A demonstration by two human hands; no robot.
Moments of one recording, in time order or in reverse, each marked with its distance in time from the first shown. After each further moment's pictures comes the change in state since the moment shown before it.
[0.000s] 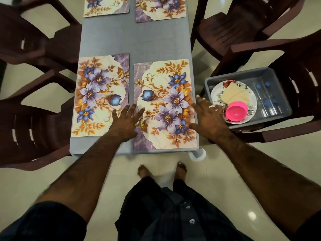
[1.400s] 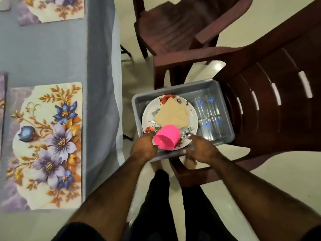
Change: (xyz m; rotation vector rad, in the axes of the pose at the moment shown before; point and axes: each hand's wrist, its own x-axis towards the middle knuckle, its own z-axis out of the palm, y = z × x) left_hand 0.272 0.461 0.005 -0.639 -0.079 -0.226; right_hand 0.046 0.444 0.080 0.435 -0.458 0.220
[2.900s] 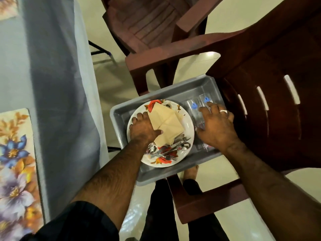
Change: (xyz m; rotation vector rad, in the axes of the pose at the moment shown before) left_hand 0.178 0.045 0.030 0.408 0.070 -0.033; right_hand 0.072 0.022 -0.098 -0.313 0.387 0.088
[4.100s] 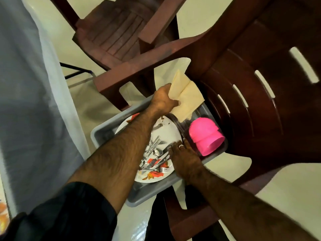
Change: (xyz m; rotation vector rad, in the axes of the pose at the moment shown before) left_hand 0.068 0.163 -0.081 -0.673 -0.133 0.348; right_hand -0.018 -0.031 0.120 -0.206 -0.263 -0.322
